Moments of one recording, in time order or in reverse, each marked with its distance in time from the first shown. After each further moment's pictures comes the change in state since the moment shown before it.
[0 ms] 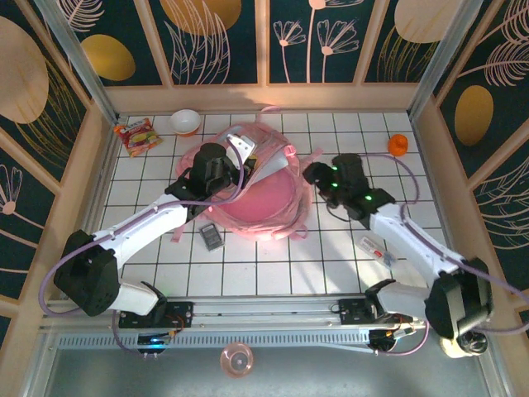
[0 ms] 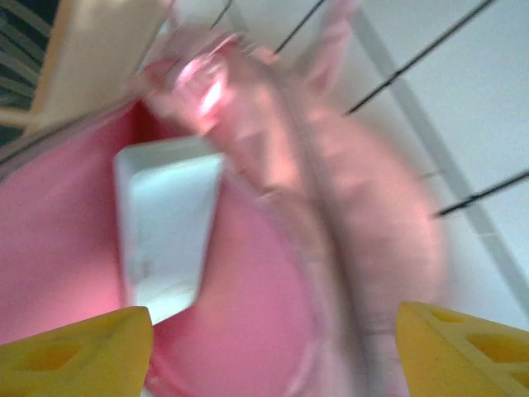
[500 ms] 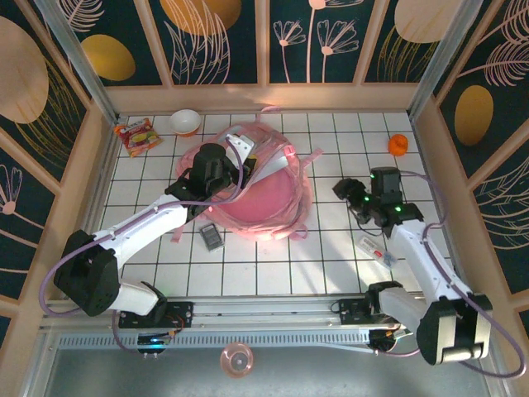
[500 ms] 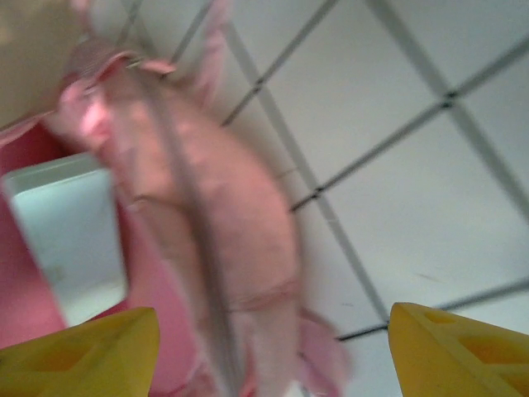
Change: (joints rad) left arm 0.000 0.000 -0.003 0.012 0.004 -0.017; right arm -0.246 -0.093 -0.116 -0.057 -0.245 -0.144
